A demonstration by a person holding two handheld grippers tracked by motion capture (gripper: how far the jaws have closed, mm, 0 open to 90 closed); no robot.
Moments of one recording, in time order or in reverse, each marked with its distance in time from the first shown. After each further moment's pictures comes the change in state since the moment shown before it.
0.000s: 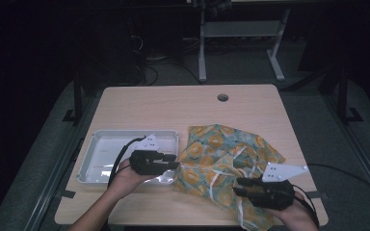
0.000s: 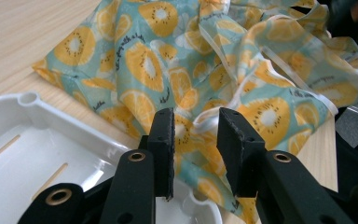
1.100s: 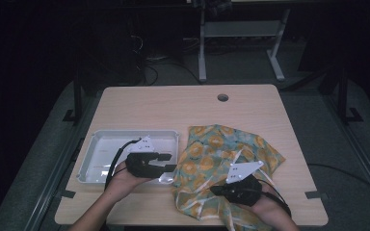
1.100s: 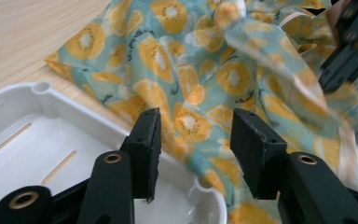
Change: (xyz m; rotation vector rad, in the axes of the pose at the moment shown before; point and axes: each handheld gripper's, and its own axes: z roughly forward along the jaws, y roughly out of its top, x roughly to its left) left arm 0.000 -0.008 -0.007 -0.024 -0.005 -0.020; right arm 0.020 0.012 0.069 0.184 0.133 -0.113
